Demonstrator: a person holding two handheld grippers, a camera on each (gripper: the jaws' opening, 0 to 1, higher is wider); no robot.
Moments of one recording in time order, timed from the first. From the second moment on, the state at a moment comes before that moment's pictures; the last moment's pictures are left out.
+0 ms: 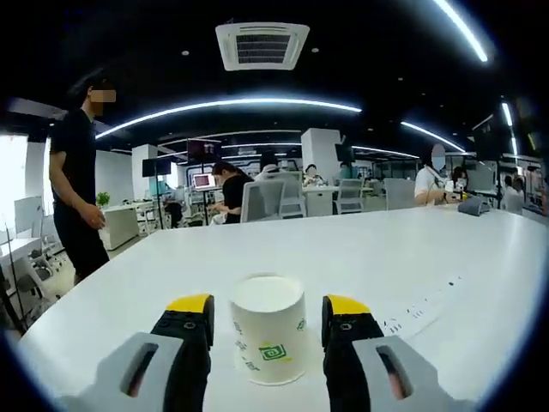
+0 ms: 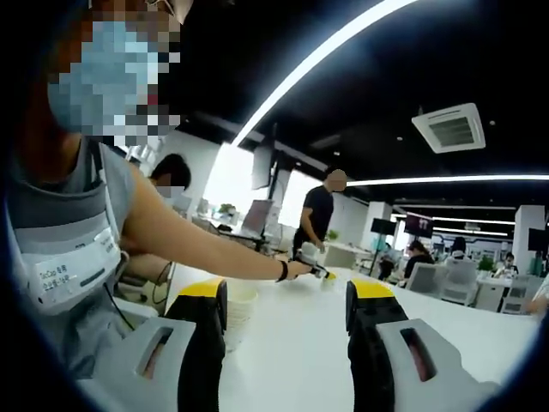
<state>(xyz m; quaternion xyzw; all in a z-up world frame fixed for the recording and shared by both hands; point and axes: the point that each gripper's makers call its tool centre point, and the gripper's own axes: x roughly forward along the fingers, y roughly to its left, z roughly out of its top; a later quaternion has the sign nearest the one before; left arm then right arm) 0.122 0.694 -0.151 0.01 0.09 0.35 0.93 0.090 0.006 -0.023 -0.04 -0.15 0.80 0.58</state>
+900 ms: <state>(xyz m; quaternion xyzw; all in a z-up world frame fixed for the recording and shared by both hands) 0.124 0.691 -0.150 0.03 0.12 0.35 0.93 0.094 0.009 -0.029 -0.03 -0.14 0.80 0.58</state>
